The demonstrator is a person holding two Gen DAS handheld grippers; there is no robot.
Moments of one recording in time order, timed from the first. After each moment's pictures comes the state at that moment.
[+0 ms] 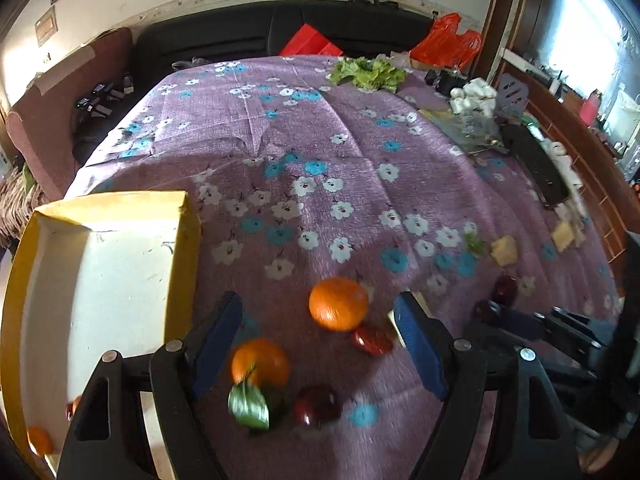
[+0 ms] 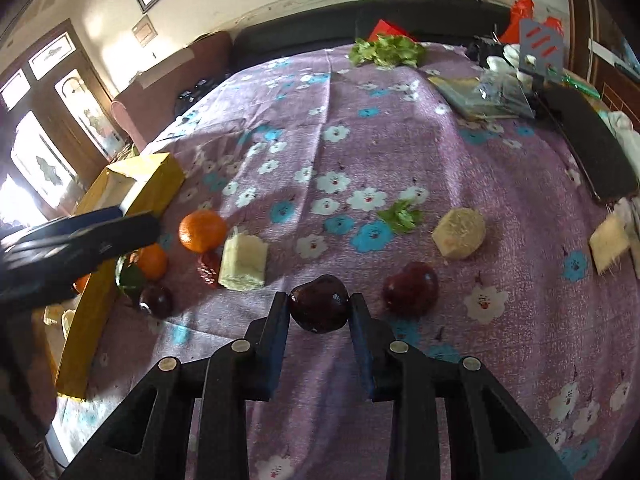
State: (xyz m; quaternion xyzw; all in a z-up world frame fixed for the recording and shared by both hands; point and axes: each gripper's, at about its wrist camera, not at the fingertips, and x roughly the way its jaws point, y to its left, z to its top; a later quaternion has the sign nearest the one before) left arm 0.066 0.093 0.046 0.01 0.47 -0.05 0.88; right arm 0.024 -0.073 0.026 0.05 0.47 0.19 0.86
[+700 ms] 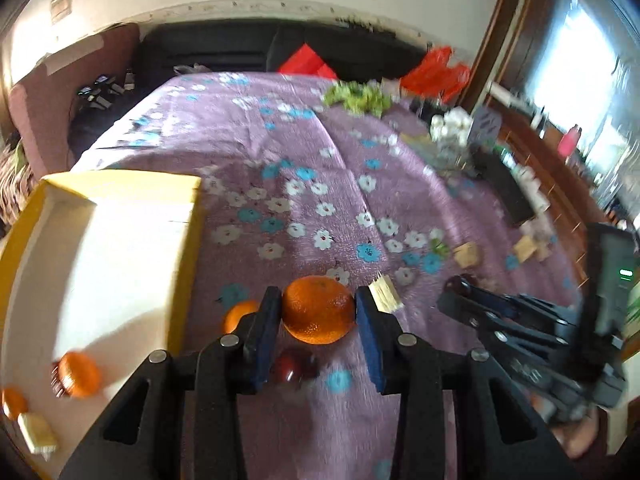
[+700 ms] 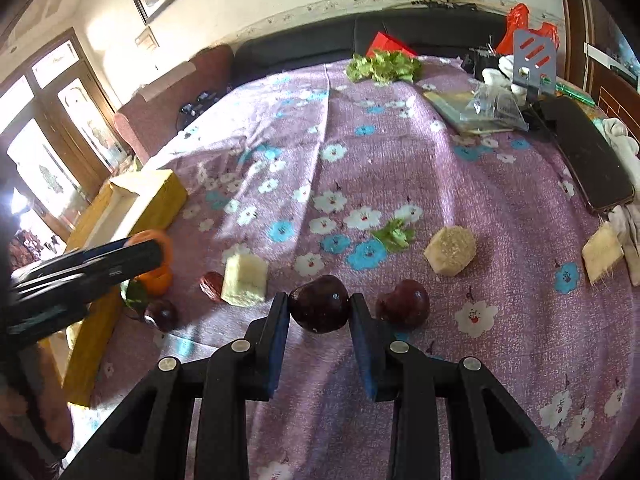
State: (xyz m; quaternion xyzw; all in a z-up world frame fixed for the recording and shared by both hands) left arm 0.008 0.116 0.074 -0.07 0.43 -0.08 0.90; right arm 0.019 -0.078 0.039 0.06 0.44 0.19 0.87
